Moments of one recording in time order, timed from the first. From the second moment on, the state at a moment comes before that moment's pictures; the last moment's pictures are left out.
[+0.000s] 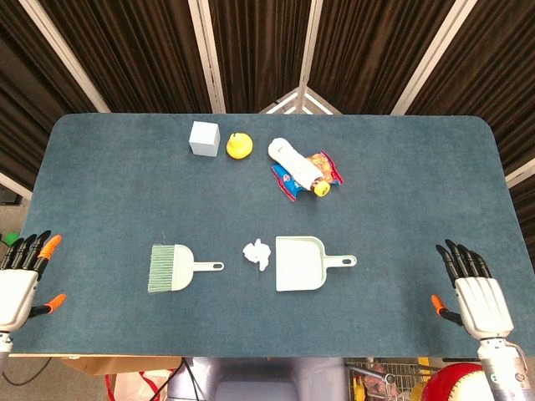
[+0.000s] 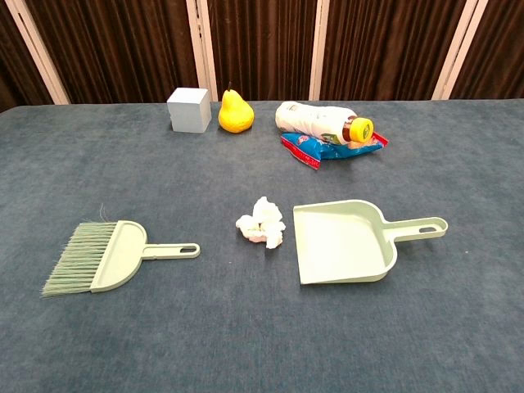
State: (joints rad) left arm -0.10 -1.11 -0.01 -1.63 1.53 1.46 0.14; right arm 0.12 -1.10 0.05 -1.74 -1.50 1.40 -0.15
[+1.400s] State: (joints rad) left arm -0.12 -1.11 -0.01 -1.64 1.51 1.42 0.17; right arm 0.41 -1.56 0.15 -1.59 -1.18 1.13 -0.52
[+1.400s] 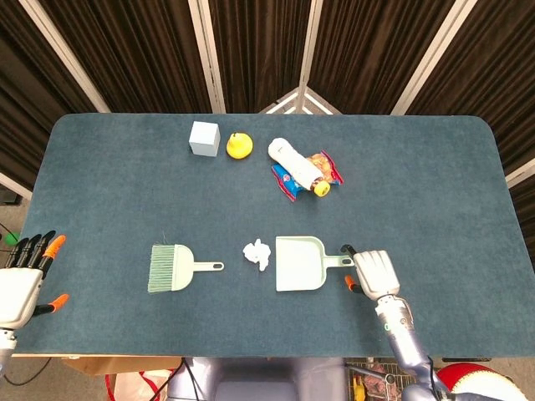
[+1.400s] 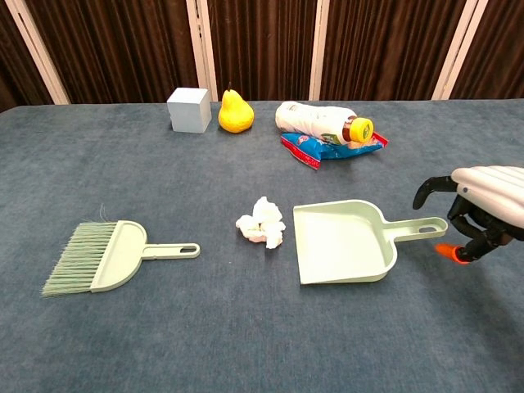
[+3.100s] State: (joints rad) left arm -0.47 -1.45 -0.18 -1.82 1.07 1.17 0.80; right arm 0.49 -1.56 0.12 -1.53 -1.19 1.14 -0.58
